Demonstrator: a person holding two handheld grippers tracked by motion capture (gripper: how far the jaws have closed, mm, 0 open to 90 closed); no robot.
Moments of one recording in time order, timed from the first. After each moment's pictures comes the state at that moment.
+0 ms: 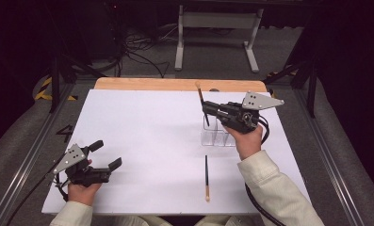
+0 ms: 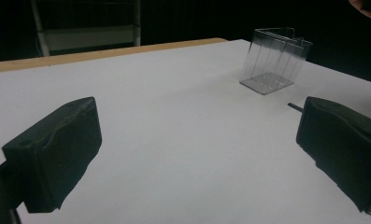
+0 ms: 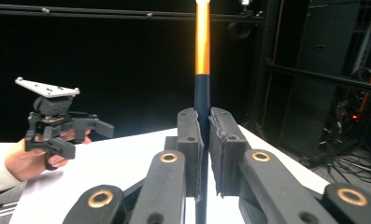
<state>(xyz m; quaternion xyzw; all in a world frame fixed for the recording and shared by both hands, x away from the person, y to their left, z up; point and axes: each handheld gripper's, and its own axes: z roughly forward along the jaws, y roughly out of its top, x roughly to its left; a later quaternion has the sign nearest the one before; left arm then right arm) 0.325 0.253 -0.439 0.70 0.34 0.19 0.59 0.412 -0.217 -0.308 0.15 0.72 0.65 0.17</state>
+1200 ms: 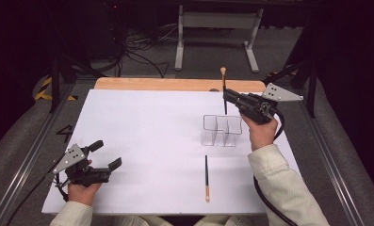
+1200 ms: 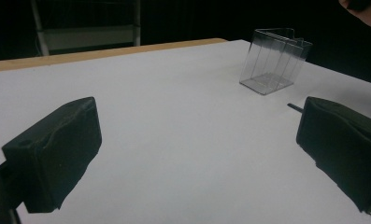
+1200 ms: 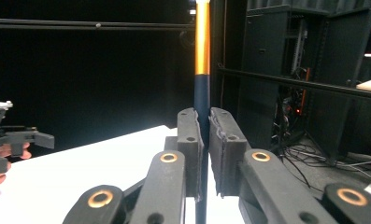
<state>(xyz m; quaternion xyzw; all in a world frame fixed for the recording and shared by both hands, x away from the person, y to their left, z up) 0.325 0.253 -0.440 0.70 0.34 0.19 0.59 0.436 -0.266 -0.310 0.21 0.69 0.65 0.22</state>
